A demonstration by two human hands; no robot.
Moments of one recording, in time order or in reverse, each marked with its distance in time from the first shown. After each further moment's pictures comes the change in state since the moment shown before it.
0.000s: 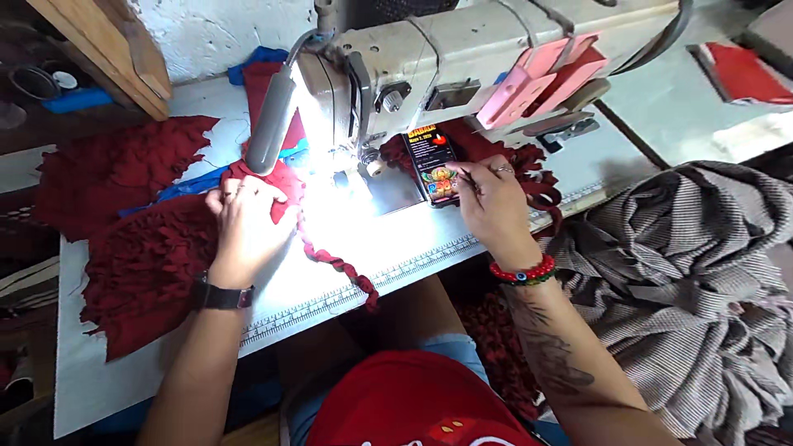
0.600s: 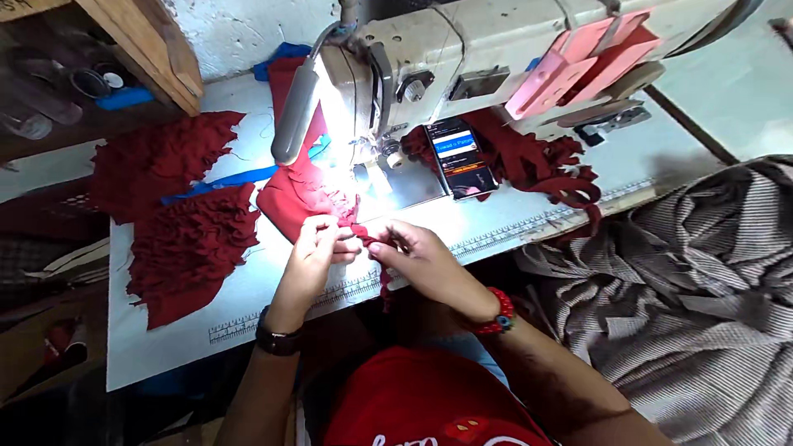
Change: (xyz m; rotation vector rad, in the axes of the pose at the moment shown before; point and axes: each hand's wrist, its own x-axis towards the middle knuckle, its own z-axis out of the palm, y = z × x) left_hand -0.049 0.077 -0.001 -1.241 -0.168 -0.591; right_hand -0.038 -0.114 0.035 0.933 -0.505 0.034
